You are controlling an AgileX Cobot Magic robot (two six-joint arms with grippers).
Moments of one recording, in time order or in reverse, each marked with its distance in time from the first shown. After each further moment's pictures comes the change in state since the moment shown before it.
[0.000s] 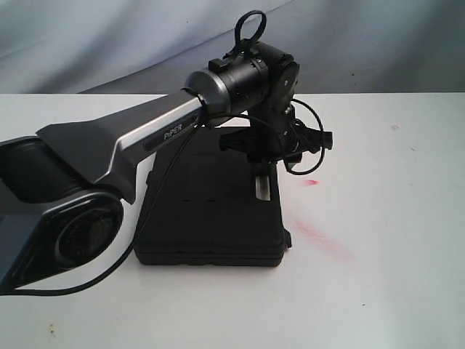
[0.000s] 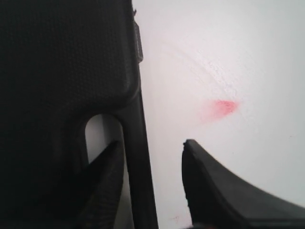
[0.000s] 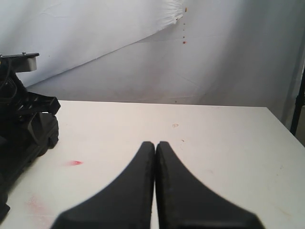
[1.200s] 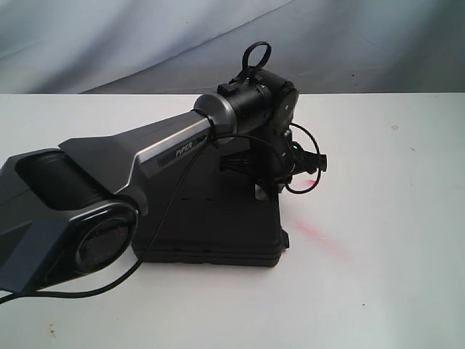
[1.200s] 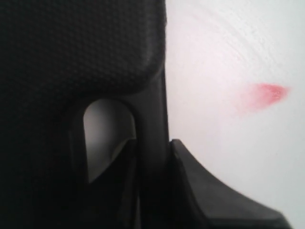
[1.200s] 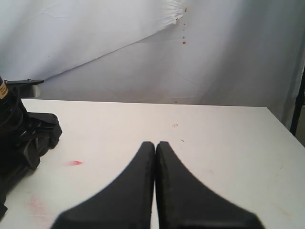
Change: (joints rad) left arm 0.001 0.073 0.000 -0.012 0.015 -0.017; right arm 0.000 0.000 0.000 0.000 0.000 0.000
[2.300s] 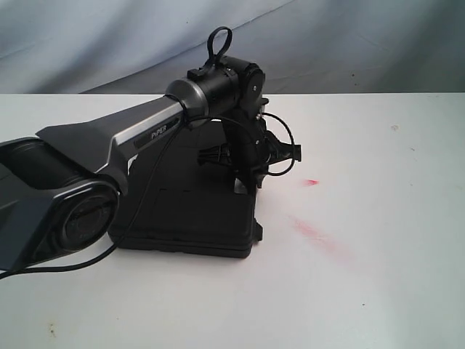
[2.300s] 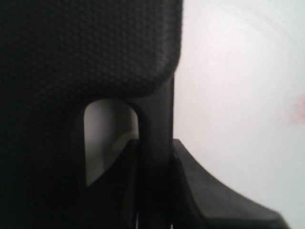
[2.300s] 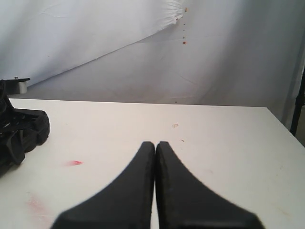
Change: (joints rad) left arm 0.100 0.000 -0.002 -0.100 0.061 0.108; right arm 0.000 0.000 0.000 0.000 0.000 0.000
